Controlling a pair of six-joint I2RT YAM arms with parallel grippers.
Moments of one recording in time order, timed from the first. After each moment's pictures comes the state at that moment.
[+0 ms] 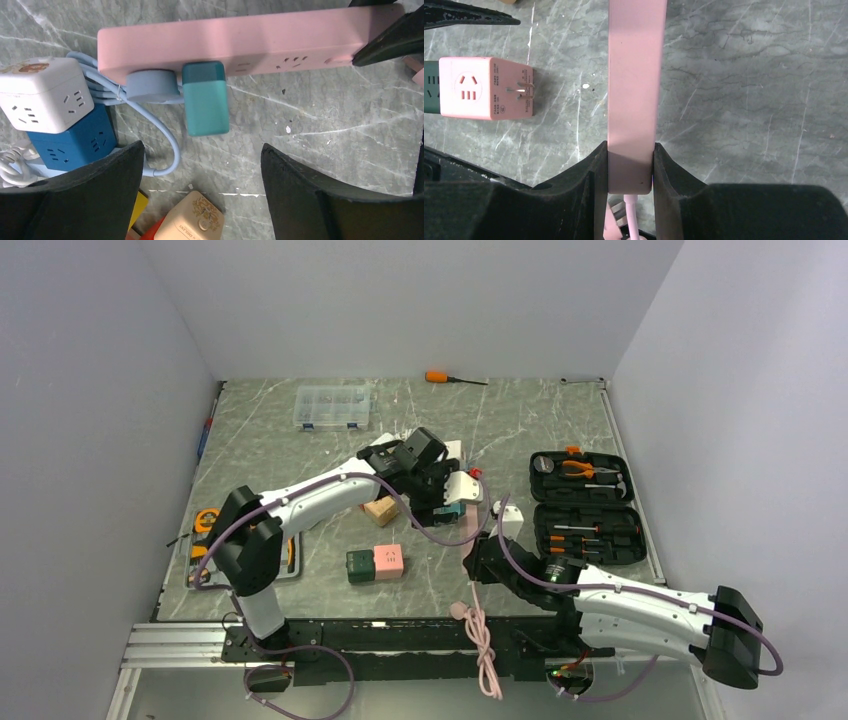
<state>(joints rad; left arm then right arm) -0.85 1.74 1.41 -0.61 0.33 0.73 1.09 0.83 0.43 -0.38 0.45 0.88</state>
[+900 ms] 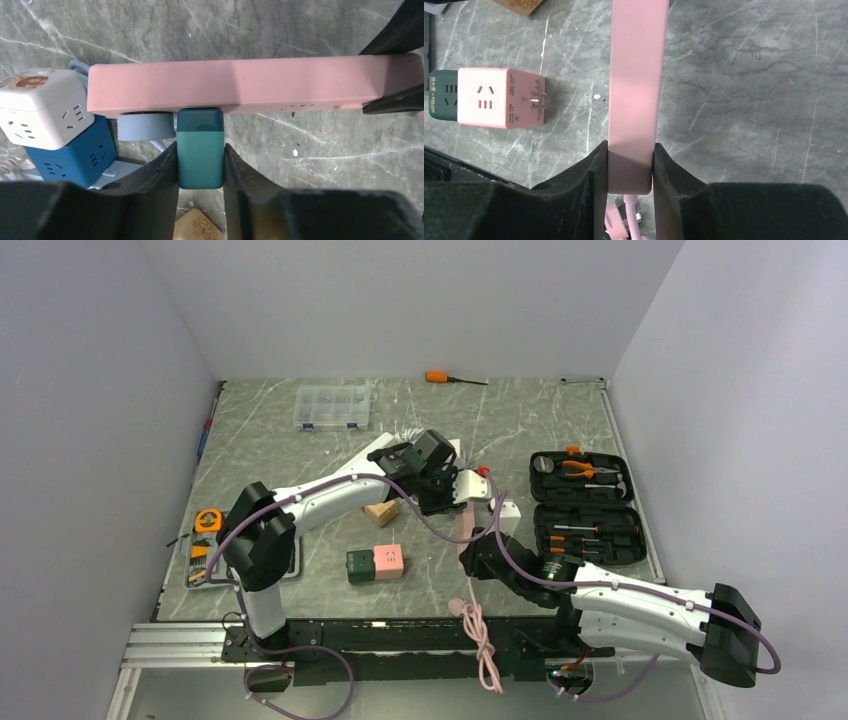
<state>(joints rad) -0.87 1.80 1.43 -0.53 0.29 0.66 1.09 0.87 0.45 -0.34 0.44 0.85</state>
